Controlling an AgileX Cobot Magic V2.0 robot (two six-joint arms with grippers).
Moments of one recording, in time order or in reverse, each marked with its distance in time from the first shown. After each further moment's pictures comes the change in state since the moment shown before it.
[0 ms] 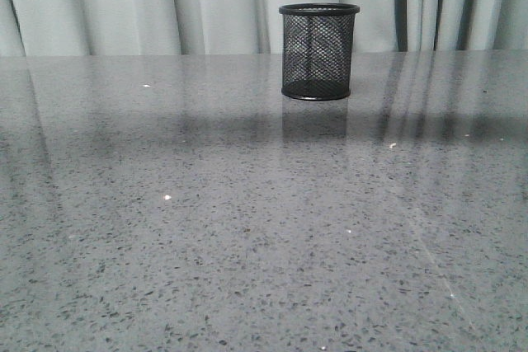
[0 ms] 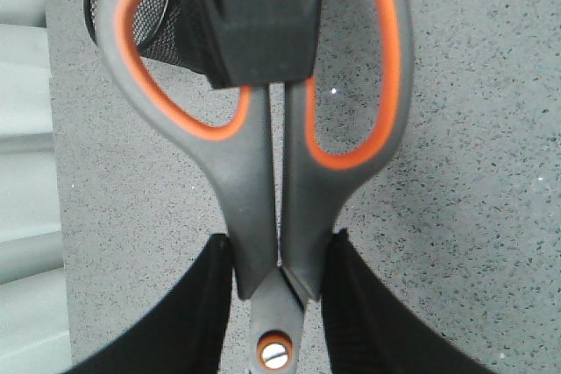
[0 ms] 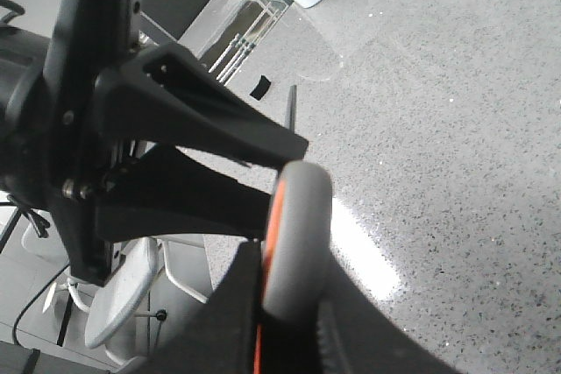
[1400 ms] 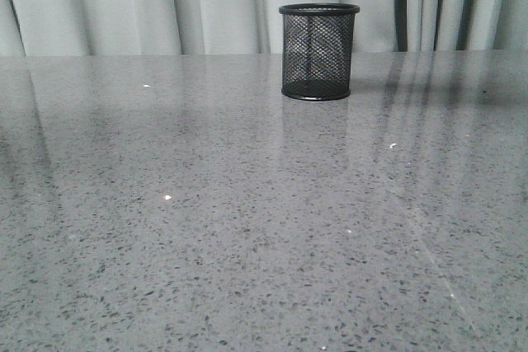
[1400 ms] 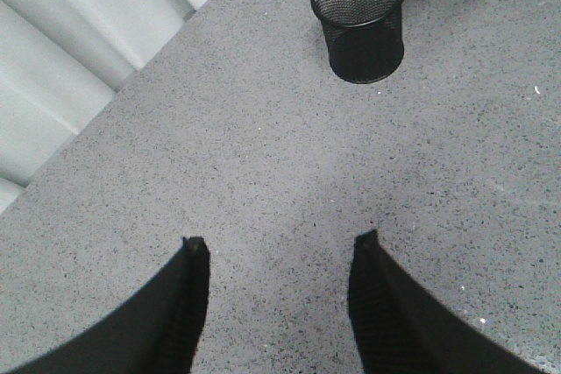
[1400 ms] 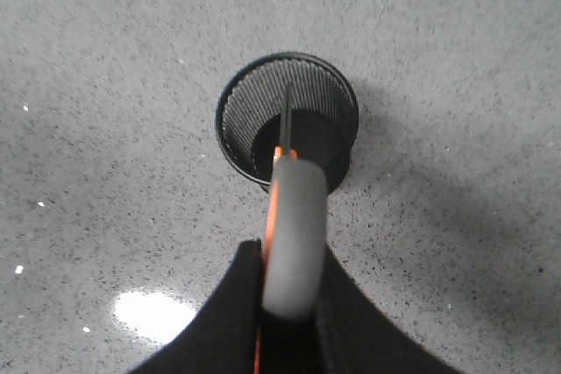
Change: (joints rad) left arm 0.203 -0.183 -0.004 -0.065 -0.029 -0.690; right arm -0.129 0.104 -0.687 -1.298 0.301 0.870
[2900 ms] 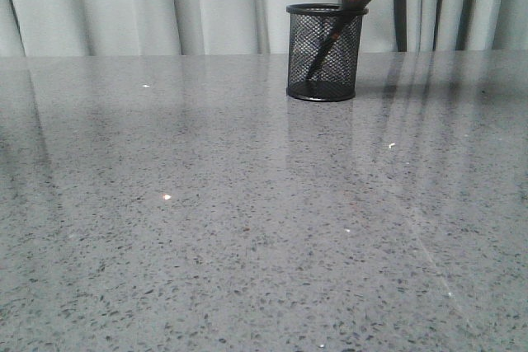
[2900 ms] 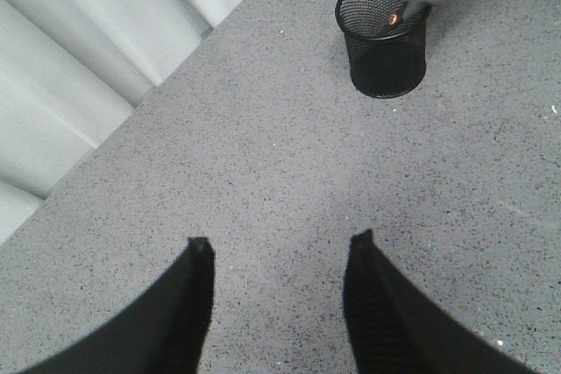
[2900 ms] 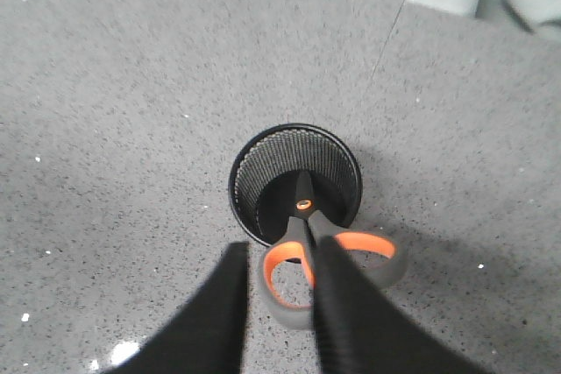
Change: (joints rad) left arm 0.000 0.000 0.000 0.000 -0.043 0.000; right arm 0.002 -0.026 -0.058 0.000 -0.055 -0.005
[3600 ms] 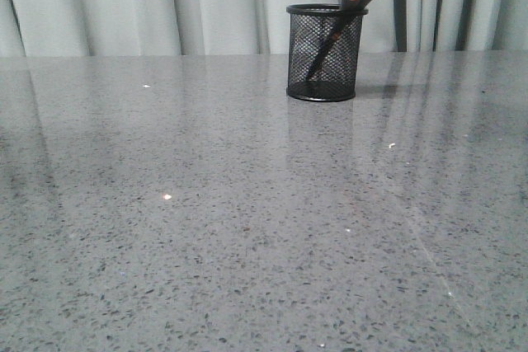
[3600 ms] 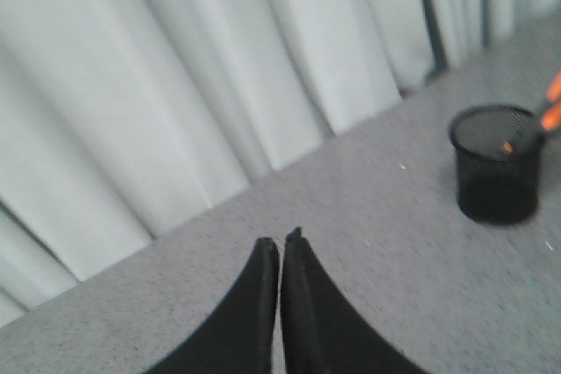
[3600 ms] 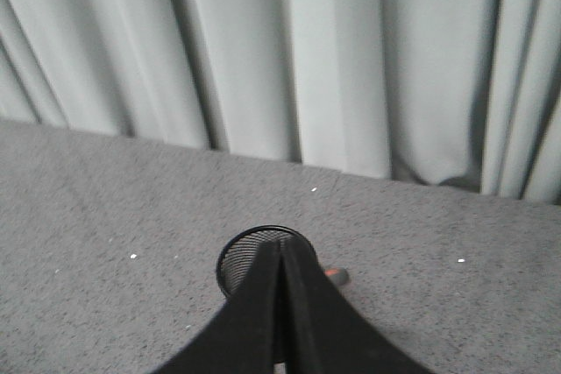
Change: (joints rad) left arm 0.000 -0.395 0.577 -0.029 -0.653 -0.102; right arm 0.000 -0.674 0.877 -0.010 -0.773 -0.006
